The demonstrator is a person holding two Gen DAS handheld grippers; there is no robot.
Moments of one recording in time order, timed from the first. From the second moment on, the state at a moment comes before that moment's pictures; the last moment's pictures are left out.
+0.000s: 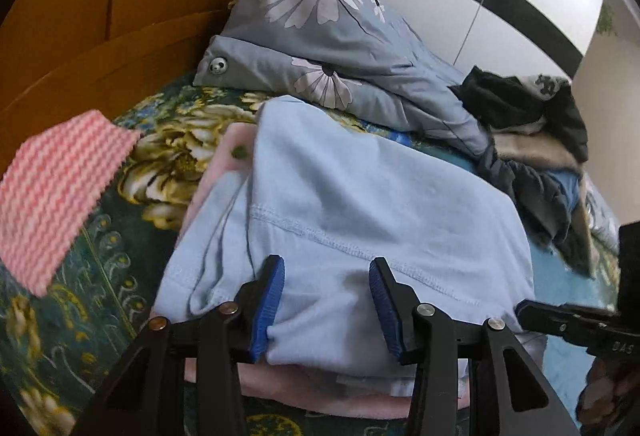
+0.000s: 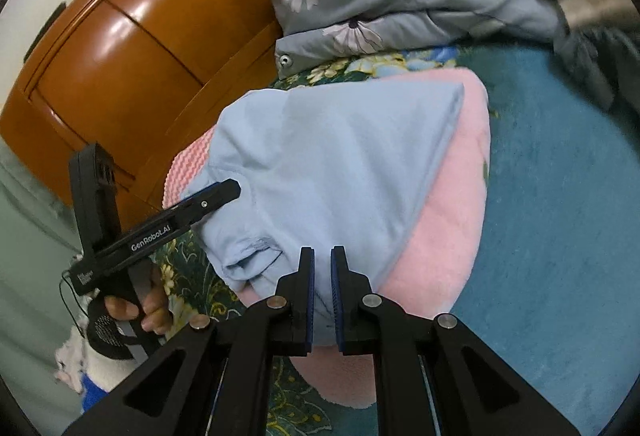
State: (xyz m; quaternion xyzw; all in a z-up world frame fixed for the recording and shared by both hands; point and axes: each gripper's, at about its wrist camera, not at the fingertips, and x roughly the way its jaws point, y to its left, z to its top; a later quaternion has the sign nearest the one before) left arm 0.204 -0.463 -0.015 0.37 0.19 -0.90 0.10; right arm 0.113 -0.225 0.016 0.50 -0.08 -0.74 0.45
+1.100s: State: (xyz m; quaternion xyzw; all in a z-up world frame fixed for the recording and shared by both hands) left arm 0.272 -0.328 -0.081 0.41 0.11 -0.87 0.26; right arm 0.211 -0.183 -0.037 0.41 0.08 -0.84 0.35
